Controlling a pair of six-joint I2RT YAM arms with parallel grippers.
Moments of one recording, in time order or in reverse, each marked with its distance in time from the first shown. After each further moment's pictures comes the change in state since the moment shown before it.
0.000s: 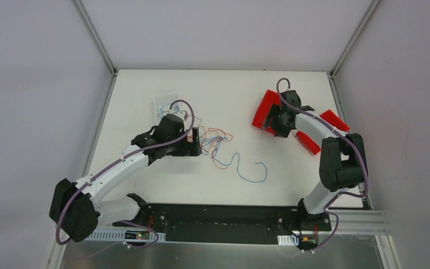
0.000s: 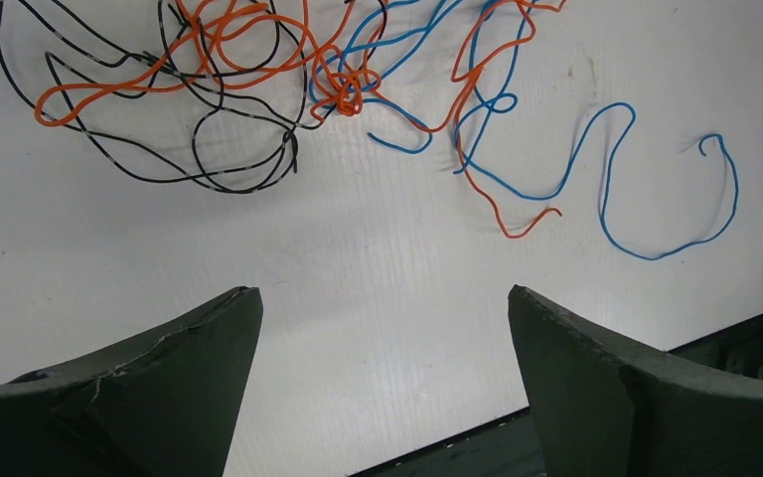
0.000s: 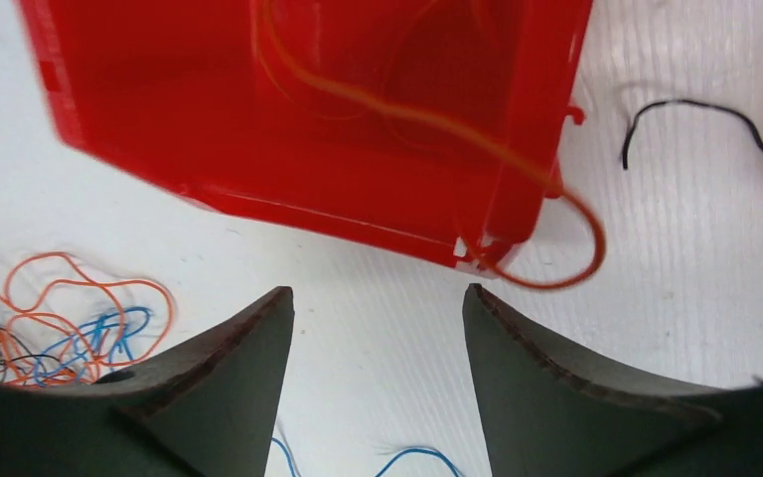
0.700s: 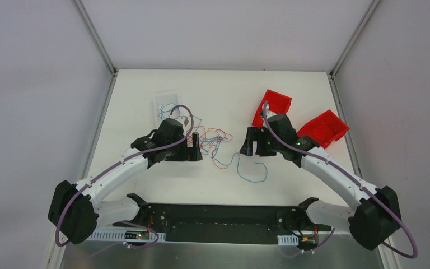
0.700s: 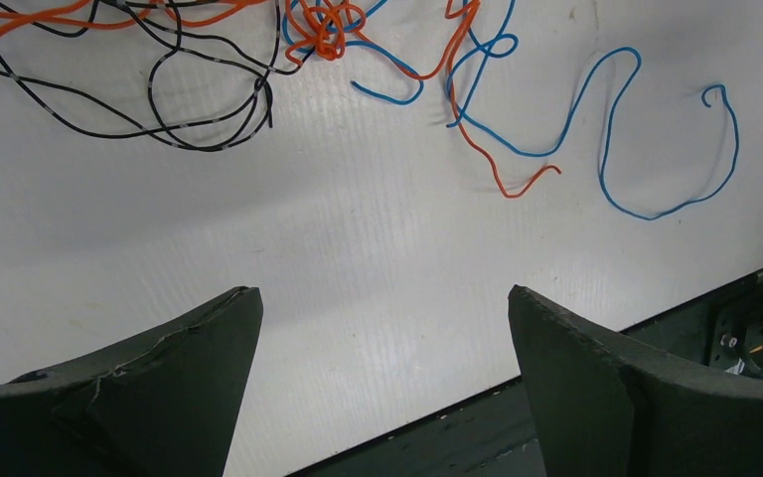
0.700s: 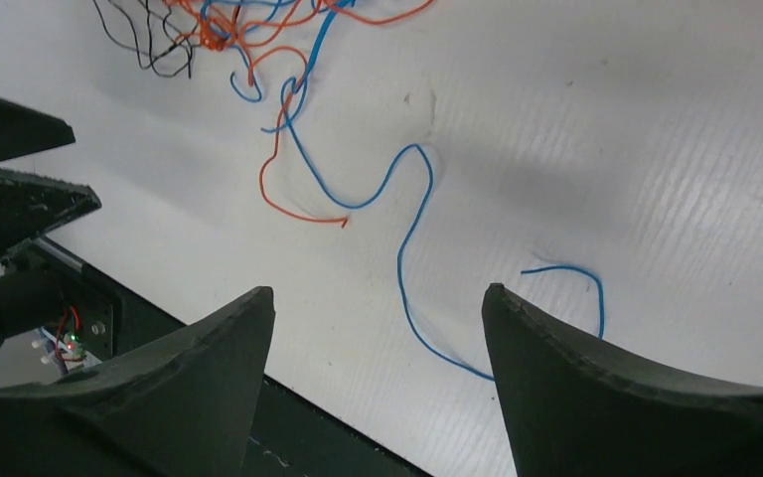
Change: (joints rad) left arm 0.000 -0.015 -0.058 0.003 0.077 -0.022; right arm 0.336 -0.489 -0.244 0.023 -0.135 -0.106
